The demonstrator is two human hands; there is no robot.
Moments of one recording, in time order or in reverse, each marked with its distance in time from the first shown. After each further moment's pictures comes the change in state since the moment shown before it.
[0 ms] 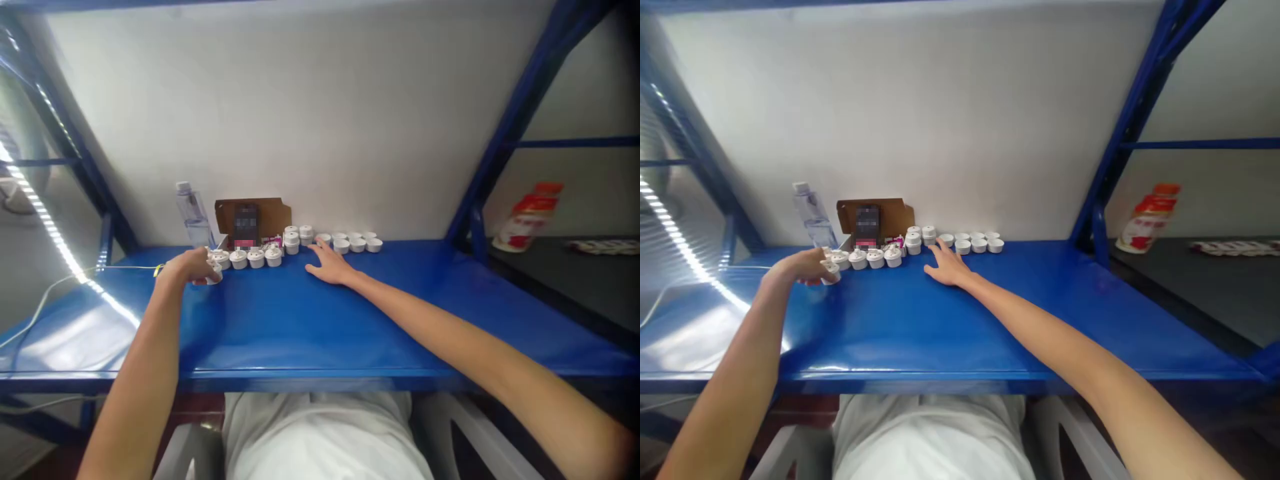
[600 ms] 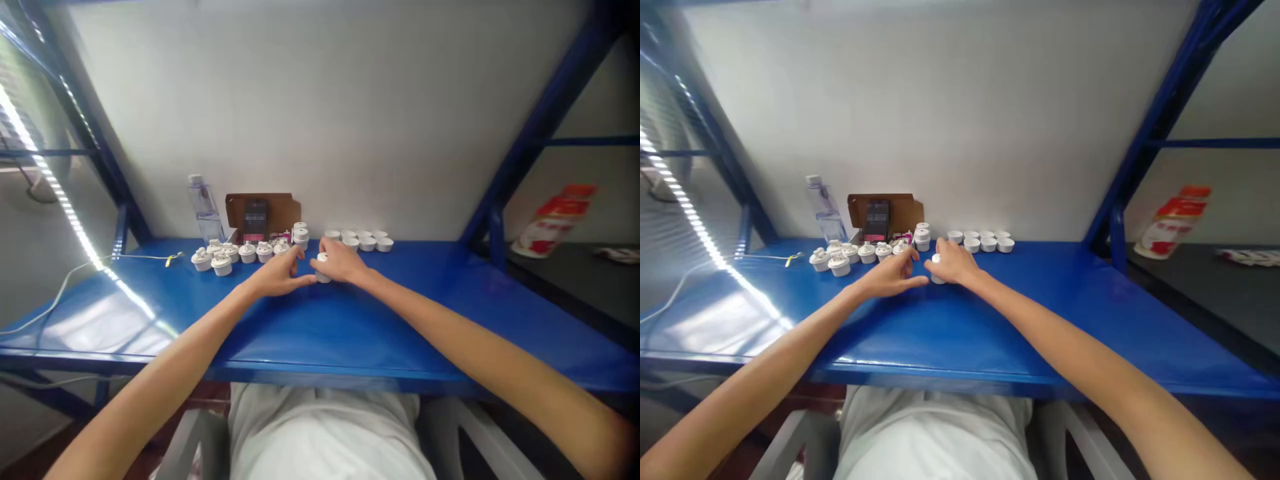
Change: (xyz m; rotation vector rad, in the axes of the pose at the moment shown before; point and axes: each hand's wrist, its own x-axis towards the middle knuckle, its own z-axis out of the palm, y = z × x) left_hand -0.048 0.123 0.098 -0.283 0.091 0.801; right_hand -0.013 -0.041 -0.026 0.001 0.133 0.075
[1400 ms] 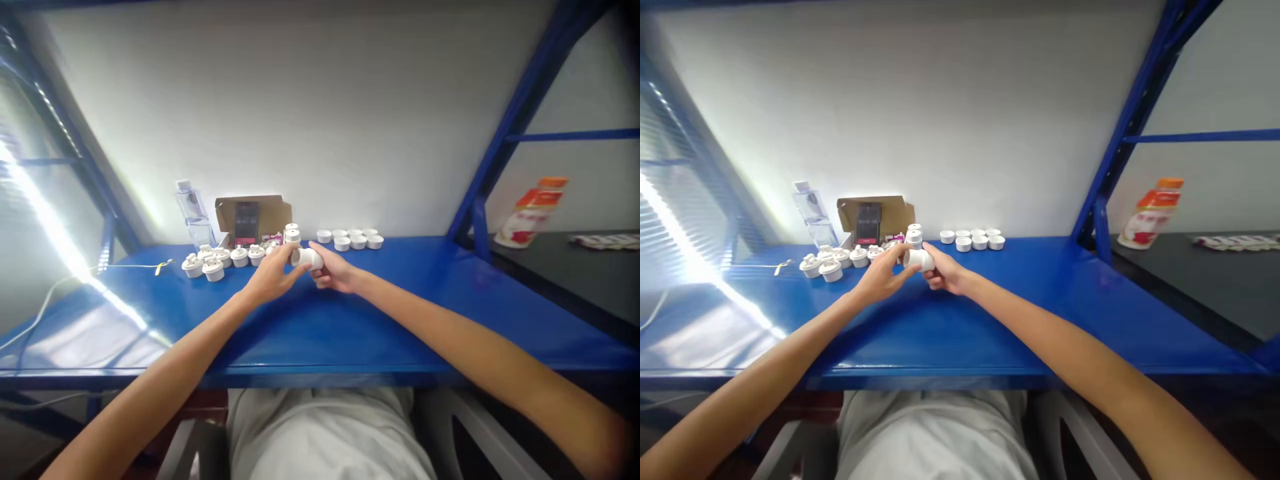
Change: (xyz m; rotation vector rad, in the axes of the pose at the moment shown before) left_hand 0.002 0.024 0.005 -0.277 0.278 0.004; right_hand -0.013 -0.003 0.009 1.310 -0.500 0.293
